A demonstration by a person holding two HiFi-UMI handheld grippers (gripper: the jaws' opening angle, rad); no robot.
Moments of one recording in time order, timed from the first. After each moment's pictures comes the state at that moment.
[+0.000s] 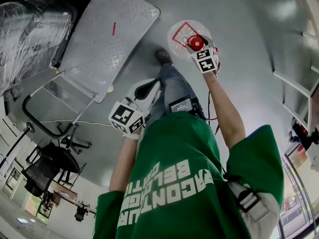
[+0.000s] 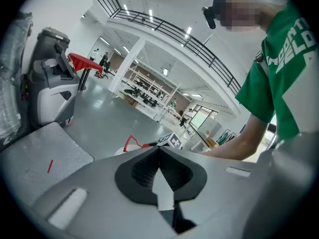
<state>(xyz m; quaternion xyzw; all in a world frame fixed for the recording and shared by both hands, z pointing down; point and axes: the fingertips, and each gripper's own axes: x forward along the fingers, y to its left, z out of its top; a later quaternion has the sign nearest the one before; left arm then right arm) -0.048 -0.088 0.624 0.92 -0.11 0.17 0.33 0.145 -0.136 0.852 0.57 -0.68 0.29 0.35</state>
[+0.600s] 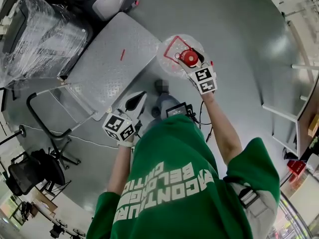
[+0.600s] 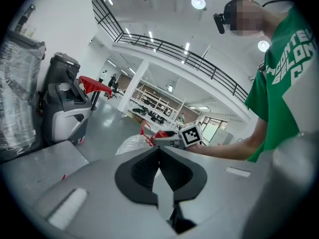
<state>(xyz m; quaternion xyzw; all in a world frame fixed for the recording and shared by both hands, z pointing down) -0.086 -0.121 0.560 0.93 -0.19 0.09 0.28 0.116 -0.209 0.650 0.56 -0.77 0.15 0.26</state>
